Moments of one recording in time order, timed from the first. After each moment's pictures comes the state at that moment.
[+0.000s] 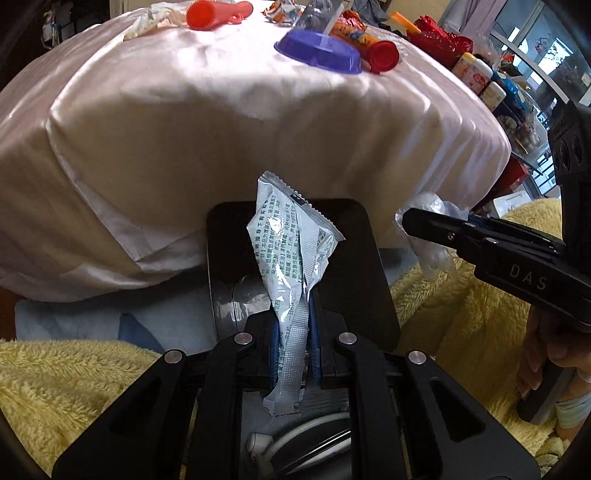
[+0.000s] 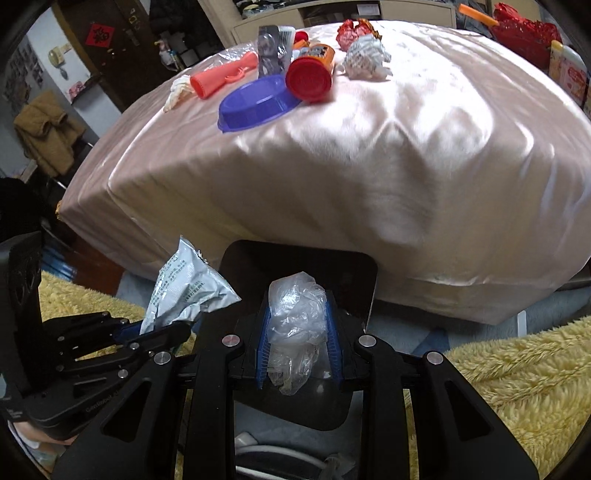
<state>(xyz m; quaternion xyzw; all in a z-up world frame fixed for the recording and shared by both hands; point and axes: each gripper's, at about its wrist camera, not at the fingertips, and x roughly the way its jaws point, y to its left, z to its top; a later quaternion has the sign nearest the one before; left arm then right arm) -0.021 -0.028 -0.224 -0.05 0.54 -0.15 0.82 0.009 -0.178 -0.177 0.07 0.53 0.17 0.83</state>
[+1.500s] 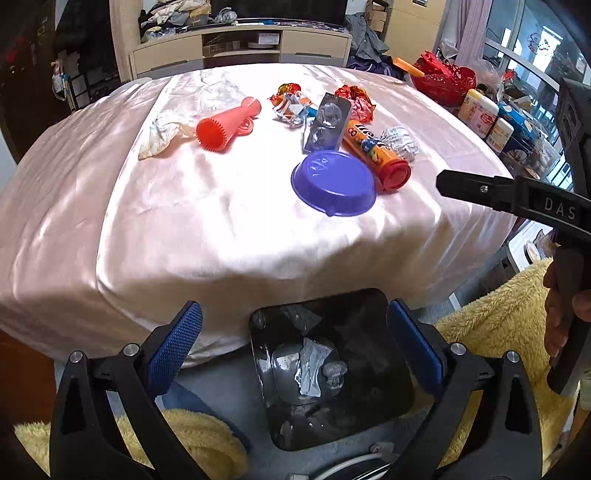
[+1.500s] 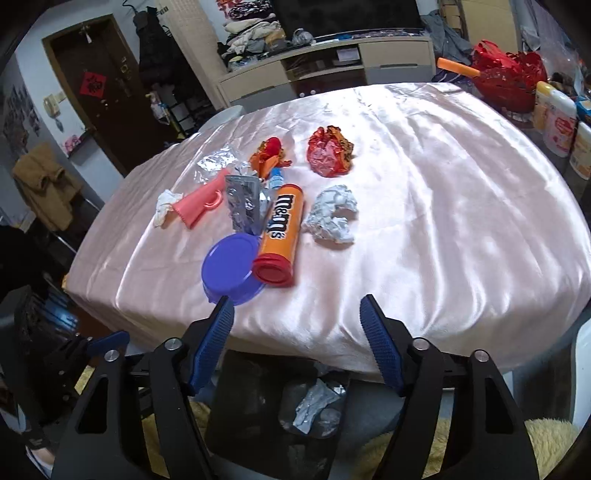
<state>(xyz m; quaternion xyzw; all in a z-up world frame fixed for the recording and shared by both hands) 0.034 -0.023 -0.146 0.01 0.47 -0.11 0.88 0.089 -0.207 -0.096 0.11 0.46 0.16 0.86</state>
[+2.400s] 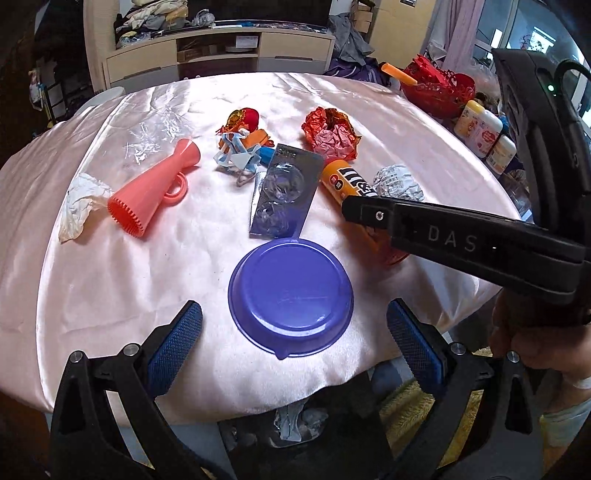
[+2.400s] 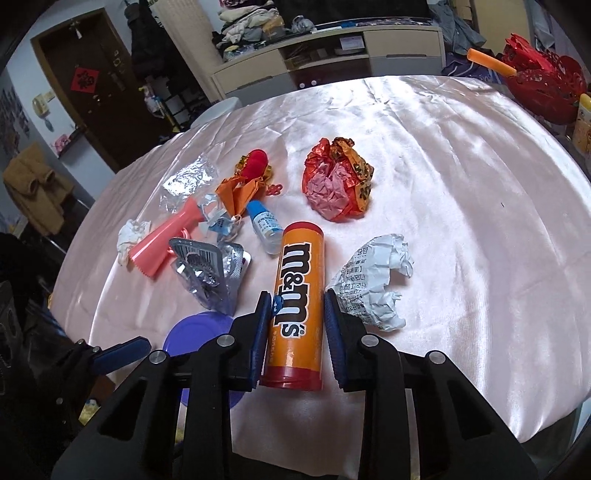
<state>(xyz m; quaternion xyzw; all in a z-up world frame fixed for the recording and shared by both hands) 0.127 -0.075 -0.149 0.00 0.47 -0.14 0.87 0.174 -0.193 -0.121 0.11 0.48 0.15 0.86</state>
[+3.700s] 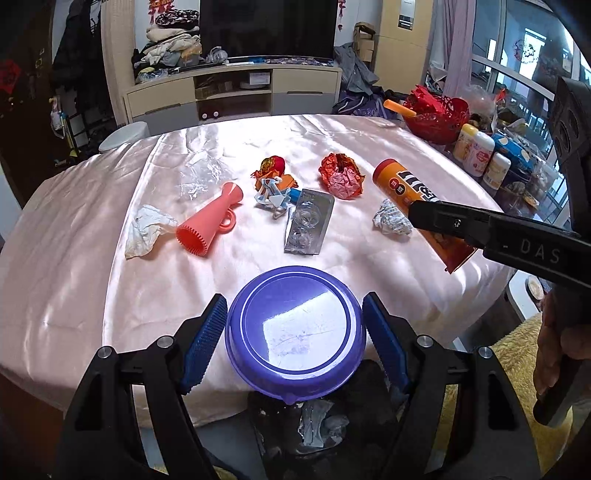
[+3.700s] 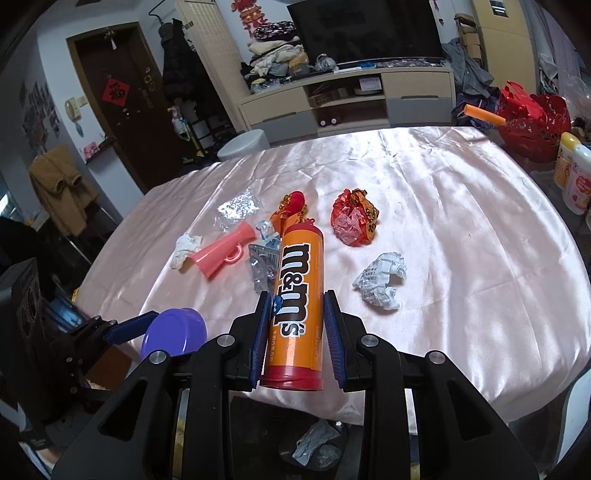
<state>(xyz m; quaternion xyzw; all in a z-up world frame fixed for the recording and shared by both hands) 0.076 -0.052 -0.100 0.02 0.40 -0.12 0.91 0.109 -0.204 -0.058 0.09 0.40 0.18 0.89</state>
